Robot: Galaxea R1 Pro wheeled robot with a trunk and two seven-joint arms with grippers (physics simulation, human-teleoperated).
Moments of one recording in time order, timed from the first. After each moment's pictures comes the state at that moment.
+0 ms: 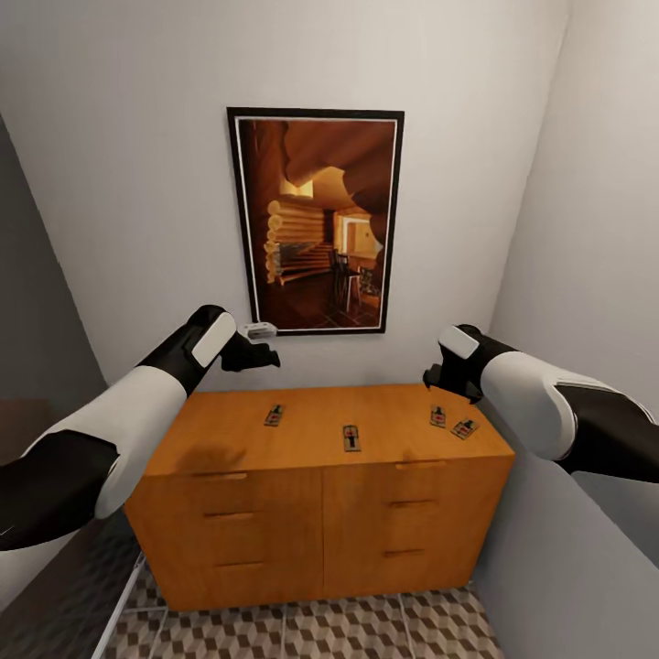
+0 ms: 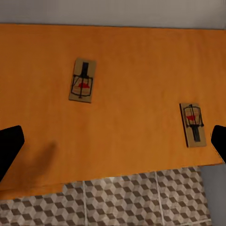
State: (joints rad) left arm -1.35 0.01 -0.34 -0.50 0.71 1.00 0.28; right arm -1.51 -0.01 -0.13 0.04 -0.51 0.64 -0.68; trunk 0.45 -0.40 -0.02
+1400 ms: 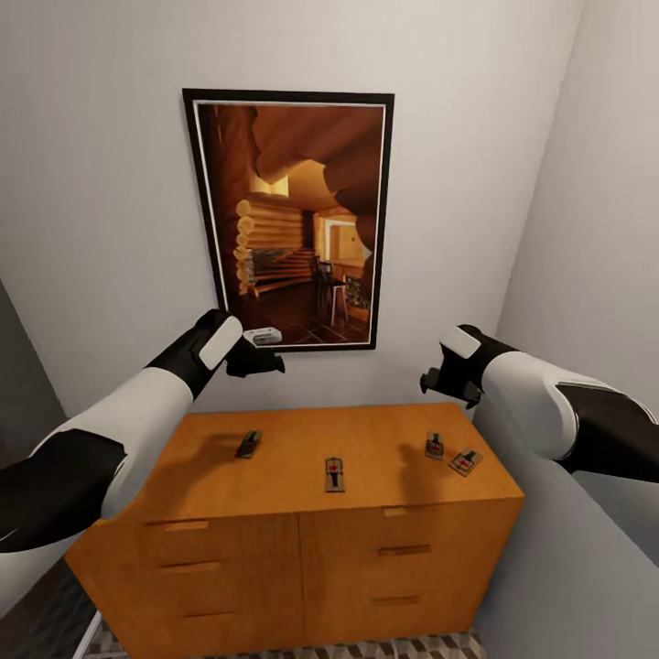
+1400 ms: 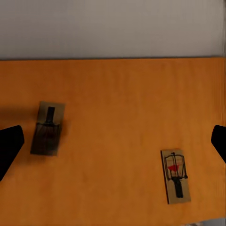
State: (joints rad) left arm -1.35 -0.02 -0.35 -0.47 0.72 1.01 0.28; right arm -1.51 -0.01 -0.13 0.04 -0.52 0.73 -0.65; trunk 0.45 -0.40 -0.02
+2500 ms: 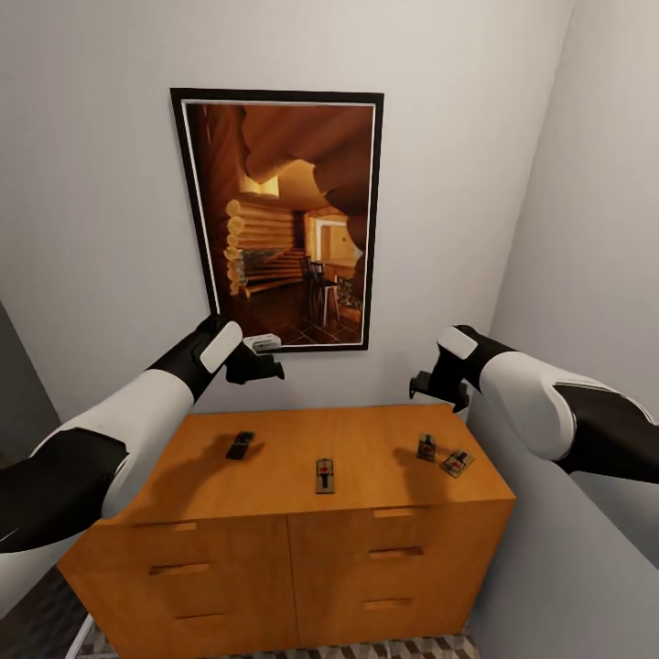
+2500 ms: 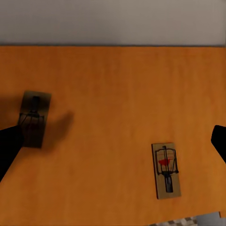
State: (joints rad) left arm -1.35 -0.02 -0.35 -0.42 0.72 1.01 0.27; right arm -1.51 0.00 -0.13 0.04 -0.50 0.85 -0.55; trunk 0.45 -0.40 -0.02
